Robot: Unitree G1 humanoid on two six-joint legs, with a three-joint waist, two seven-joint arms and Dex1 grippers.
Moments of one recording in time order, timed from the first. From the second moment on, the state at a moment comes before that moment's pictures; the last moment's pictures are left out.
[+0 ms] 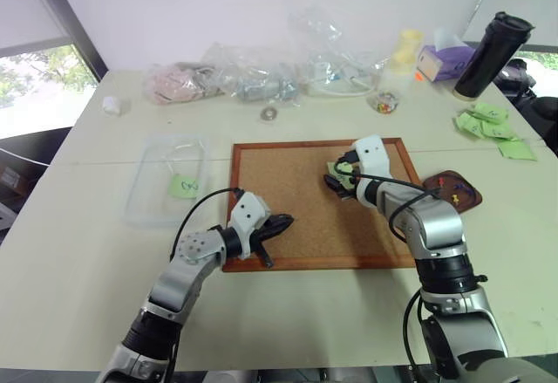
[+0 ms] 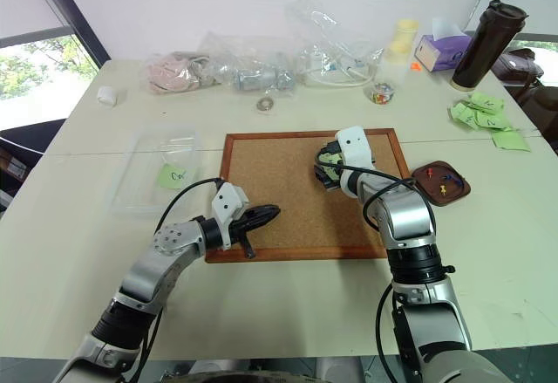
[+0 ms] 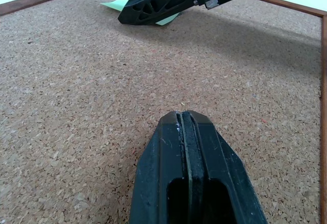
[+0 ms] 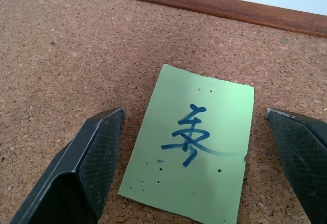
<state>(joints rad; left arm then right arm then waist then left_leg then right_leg) -0.20 0.29 -0.26 -0.11 -0.21 0.29 -0.71 -0.54 -0.33 0.02 -0.06 0.20 0.96 0.23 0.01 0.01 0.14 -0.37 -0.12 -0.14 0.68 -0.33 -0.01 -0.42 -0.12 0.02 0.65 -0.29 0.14</state>
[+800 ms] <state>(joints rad) -0.19 0.30 -0.25 -0.12 -0.20 0.29 -0.71 -0.52 -0.35 0.04 -0.12 0.17 1.00 0.26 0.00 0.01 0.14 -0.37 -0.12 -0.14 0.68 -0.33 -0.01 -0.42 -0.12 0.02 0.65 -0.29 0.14</state>
